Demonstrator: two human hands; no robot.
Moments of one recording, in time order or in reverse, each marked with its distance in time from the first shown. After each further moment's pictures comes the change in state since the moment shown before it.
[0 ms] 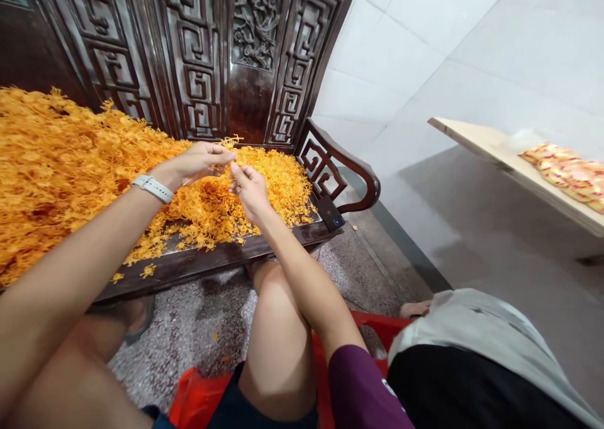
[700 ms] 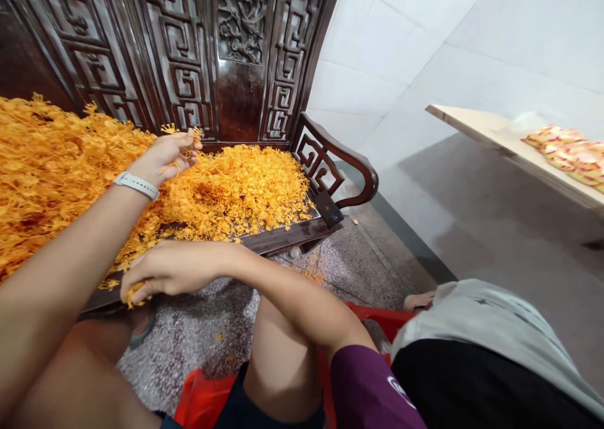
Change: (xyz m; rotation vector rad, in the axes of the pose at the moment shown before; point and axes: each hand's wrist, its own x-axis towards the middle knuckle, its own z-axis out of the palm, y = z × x) left_hand 0.013 0.002 -0.023 -0.353 0.454 -0.041; right_hand -0.078 -0.008 0.062 -0.609 -1.492 -0.081
